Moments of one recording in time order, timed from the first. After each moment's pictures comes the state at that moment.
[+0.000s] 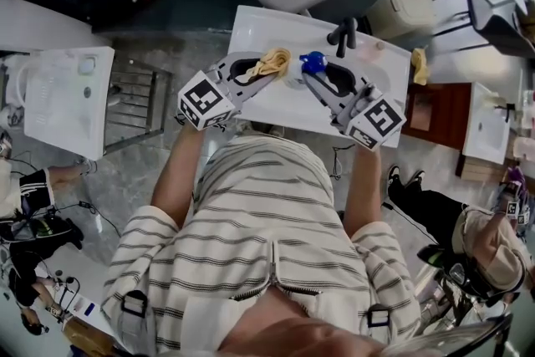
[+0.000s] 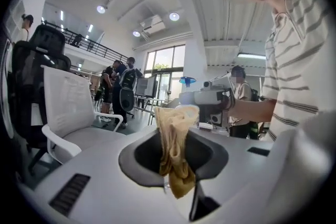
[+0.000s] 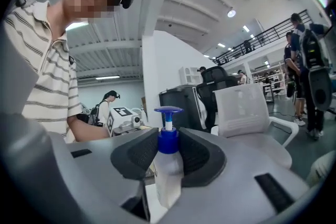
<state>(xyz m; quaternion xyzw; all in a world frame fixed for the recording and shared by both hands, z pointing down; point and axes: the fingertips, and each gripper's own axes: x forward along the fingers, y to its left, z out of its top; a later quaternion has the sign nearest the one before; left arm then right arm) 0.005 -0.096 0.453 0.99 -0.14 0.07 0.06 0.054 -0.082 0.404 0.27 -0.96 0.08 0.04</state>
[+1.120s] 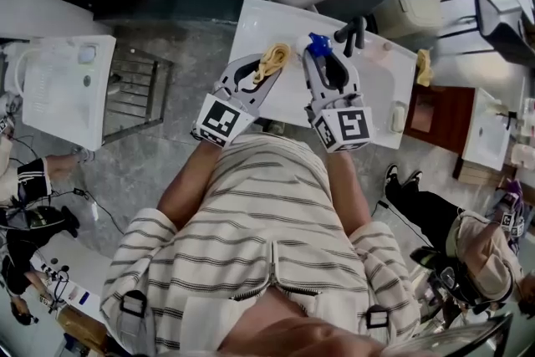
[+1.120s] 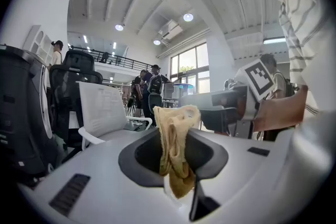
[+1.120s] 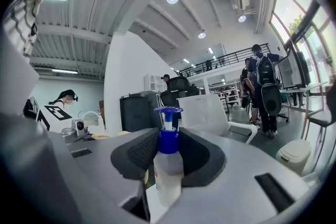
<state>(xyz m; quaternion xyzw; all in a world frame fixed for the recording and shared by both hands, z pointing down) -0.012 -0.101 0.462 0.94 -0.32 0.07 0.04 0.055 -0.124 0.423 0.50 -0.86 0.07 0.01</state>
